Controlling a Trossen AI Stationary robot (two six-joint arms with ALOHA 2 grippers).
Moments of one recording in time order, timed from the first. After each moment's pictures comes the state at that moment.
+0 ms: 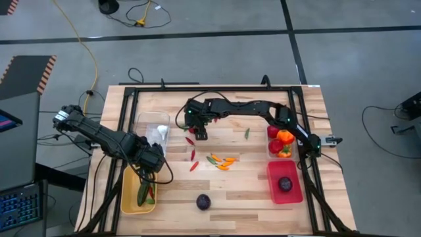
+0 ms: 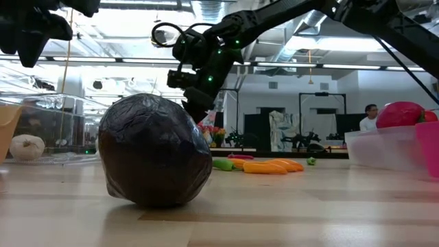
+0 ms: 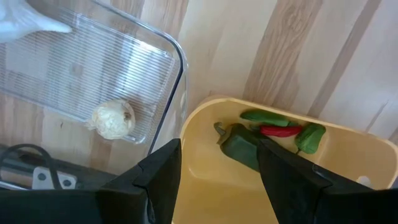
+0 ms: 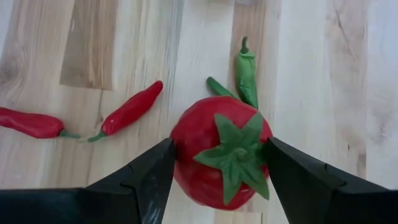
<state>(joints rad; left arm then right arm) -0.41 1.28 1.11 -1.33 0.01 -0.76 -0.22 2.34 2.00 -0.73 -0.05 -0.34</state>
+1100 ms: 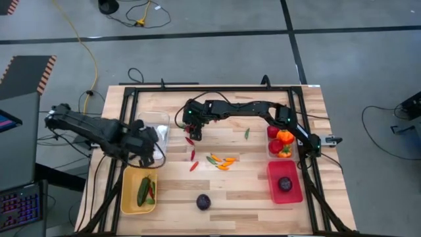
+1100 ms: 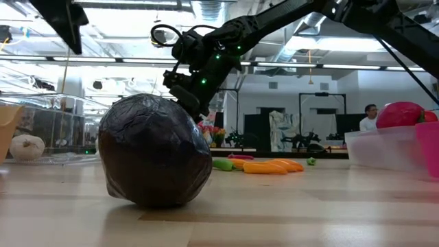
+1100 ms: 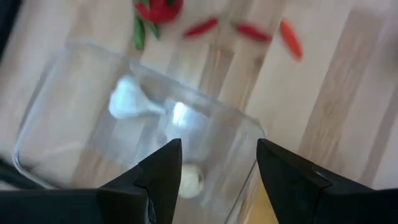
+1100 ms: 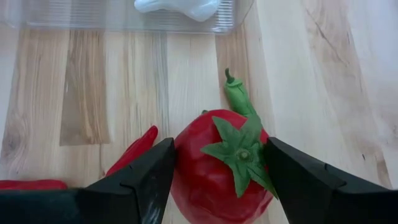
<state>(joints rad) -0.33 1.07 1.11 -1.32 -0.31 -0.66 -0.21 2.34 1.95 -0.59 -0.05 -0.15</state>
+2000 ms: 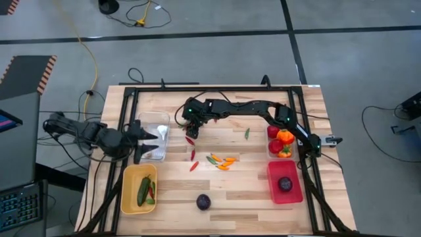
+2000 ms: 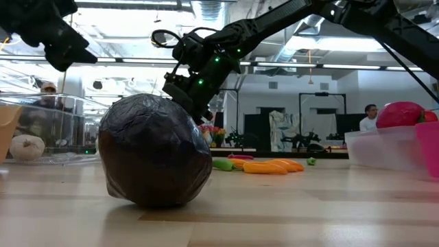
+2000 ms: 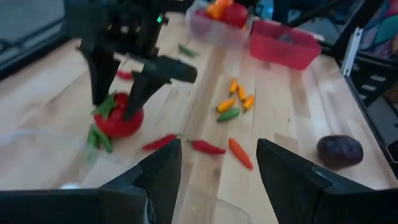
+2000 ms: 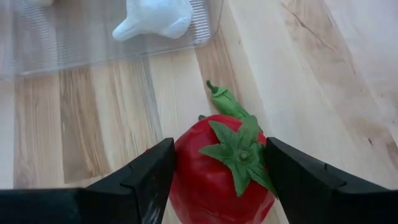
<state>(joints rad) -0.33 0.32 0.44 -0.57 -0.41 -0.43 -0.23 2.35 1.95 -0.55 -0.05 0.03</state>
